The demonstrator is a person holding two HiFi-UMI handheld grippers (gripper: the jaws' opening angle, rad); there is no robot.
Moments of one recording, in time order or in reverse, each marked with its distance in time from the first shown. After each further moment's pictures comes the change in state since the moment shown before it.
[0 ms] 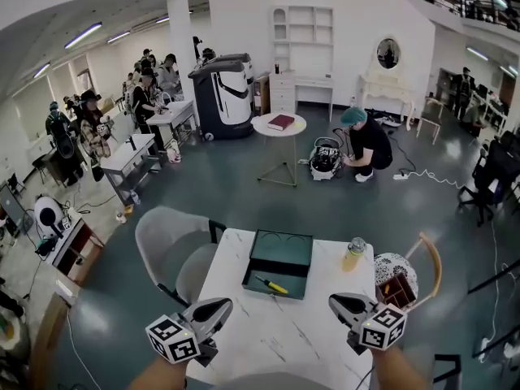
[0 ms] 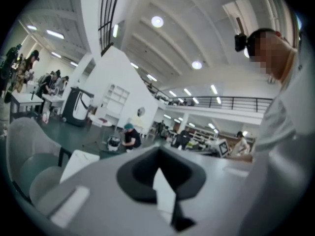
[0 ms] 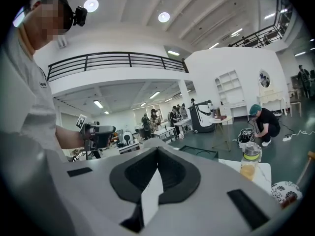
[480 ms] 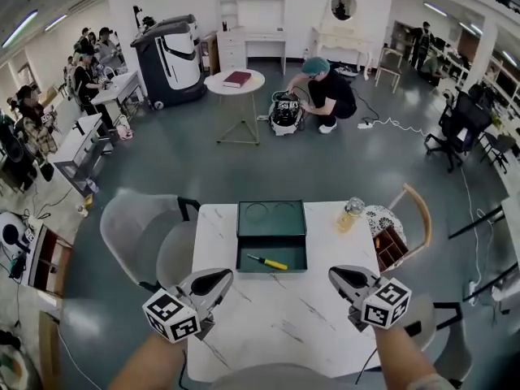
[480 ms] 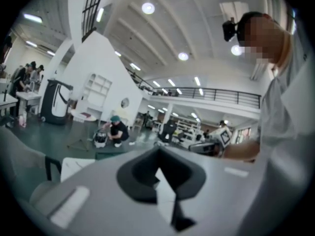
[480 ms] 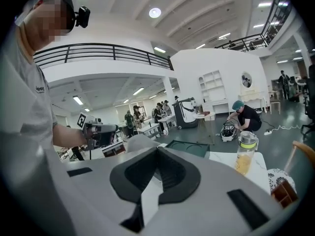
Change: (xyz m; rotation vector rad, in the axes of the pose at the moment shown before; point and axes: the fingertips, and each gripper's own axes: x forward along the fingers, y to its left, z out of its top) left arm 0.050 0.080 -0.017 0.101 0.121 -0.210; right arm 0.043 -0.011 -0.026 0.046 0.033 -0.207
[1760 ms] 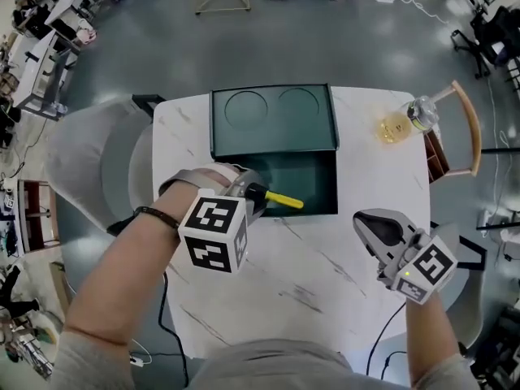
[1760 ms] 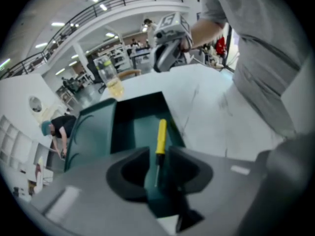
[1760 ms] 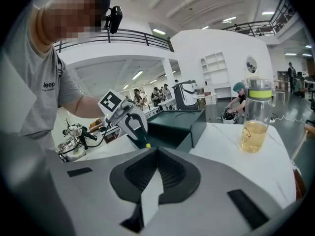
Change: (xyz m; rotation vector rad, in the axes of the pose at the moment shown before) left arm 0.152 0.067 -0.199 0.982 0.932 -0.565; right arm 0.068 -0.065 -0.108 0.004 0.192 0.026
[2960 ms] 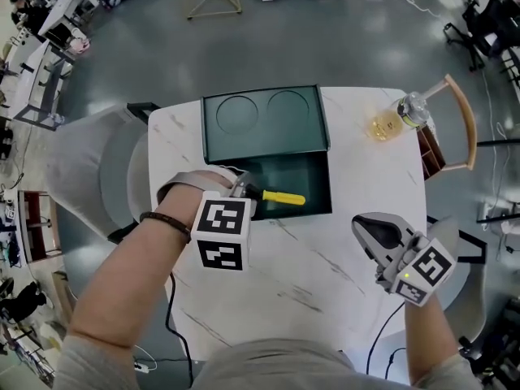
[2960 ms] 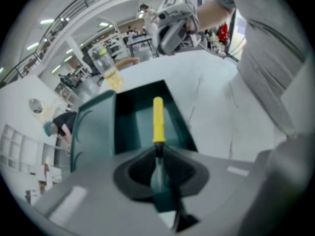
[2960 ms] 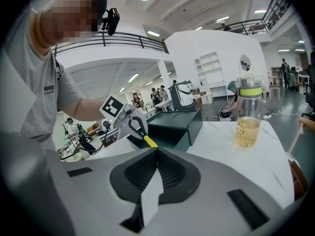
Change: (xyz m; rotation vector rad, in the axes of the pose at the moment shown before) left arm 0.011 0.009 -0.011 0.028 0.149 0.006; right arm -0.014 -0.002 -0.004 0.058 -0.019 -0.025
